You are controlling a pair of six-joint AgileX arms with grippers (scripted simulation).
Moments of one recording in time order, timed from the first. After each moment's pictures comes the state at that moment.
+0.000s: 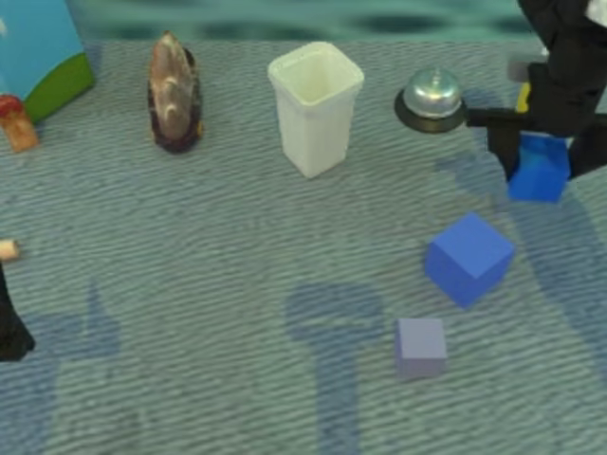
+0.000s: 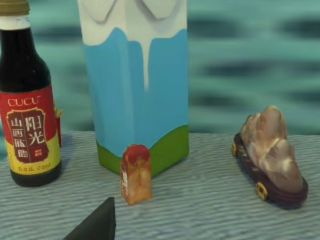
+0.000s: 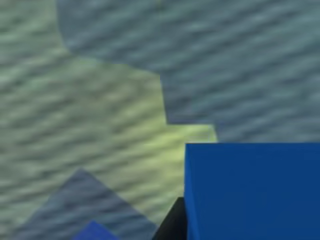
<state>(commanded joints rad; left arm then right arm) 0.02 0.00 0.00 0.00 0.00 0.00 0.19 2.32 1.97 -1.21 0.01 0.33</state>
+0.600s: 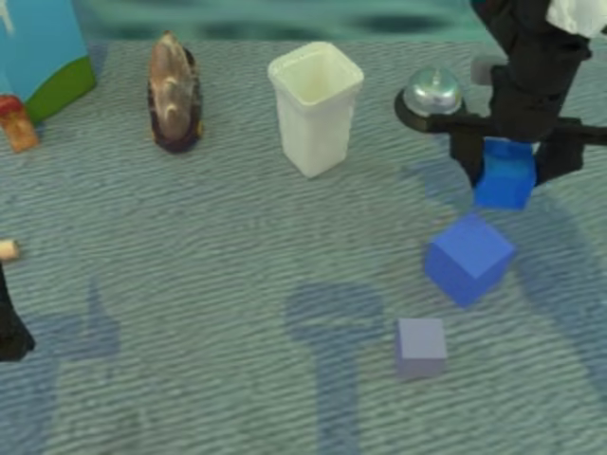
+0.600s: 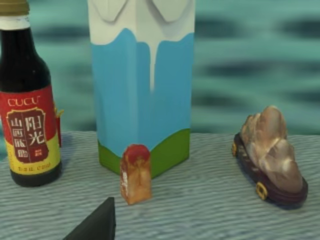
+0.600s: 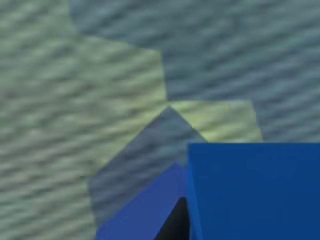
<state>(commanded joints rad) 0.02 0.00 0.00 0.00 0.00 0.00 0.29 2.26 1.92 -1.21 0.01 0.42</state>
